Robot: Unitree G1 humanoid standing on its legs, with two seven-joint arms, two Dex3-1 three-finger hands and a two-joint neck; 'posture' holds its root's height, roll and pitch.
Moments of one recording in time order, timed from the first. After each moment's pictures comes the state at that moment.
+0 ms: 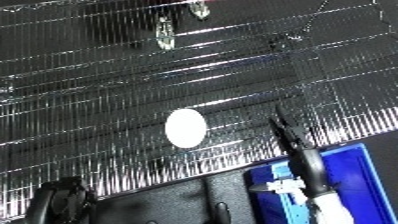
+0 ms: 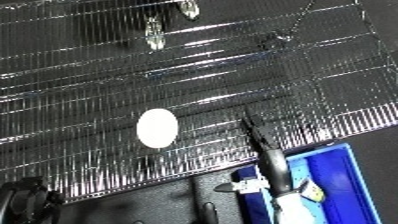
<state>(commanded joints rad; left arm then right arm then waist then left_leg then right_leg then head) -0.15 0.39 -0.08 0.13 -0.75 -0.11 -0.08 -0.21 -0.39 0.18 0.16 0.38 -0.26 -0.07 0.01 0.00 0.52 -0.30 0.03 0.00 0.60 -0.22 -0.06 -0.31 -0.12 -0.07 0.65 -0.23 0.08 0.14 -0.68</state>
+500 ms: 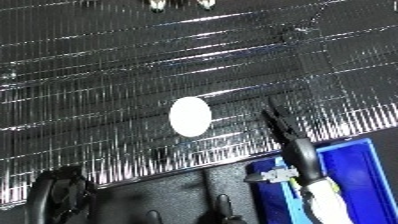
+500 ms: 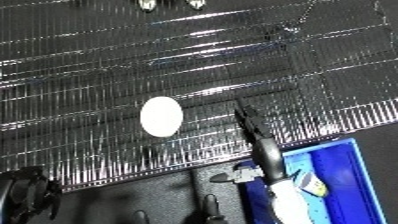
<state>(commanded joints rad) -0.18 0.39 -0.08 0.12 -0.74 -0.08 -0.07 -0.31 -0.40 0.20 0.22 0.39 -0.22 -0.04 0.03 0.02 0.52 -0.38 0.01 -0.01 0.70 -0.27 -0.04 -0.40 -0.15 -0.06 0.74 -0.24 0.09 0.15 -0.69</state>
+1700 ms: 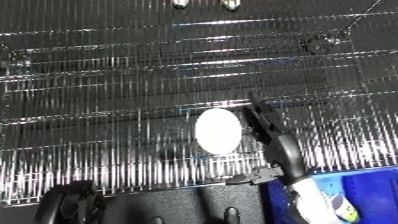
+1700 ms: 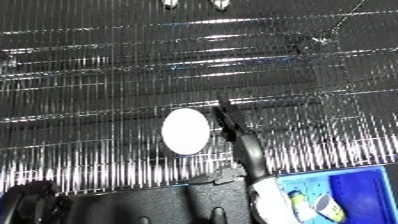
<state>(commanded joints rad) -0.23 0.38 -0.14 0.05 -0.75 -0.06 0.00 -0.53 -0.38 0.26 0.23 0.43 -0.15 -0.05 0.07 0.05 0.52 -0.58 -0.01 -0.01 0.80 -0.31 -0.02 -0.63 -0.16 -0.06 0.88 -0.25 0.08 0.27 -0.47</state>
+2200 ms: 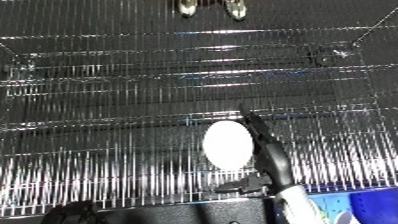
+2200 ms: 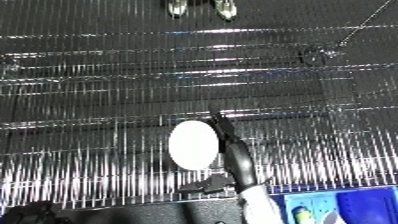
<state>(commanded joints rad) -0.25 0.37 -0.17 0.03 -0.78 -0.06 0.02 -0.64 -0.39 0.32 0.34 0.39 -0.13 -0.11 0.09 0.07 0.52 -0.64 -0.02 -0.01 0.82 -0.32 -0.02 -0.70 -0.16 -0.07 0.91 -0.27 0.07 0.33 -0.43</state>
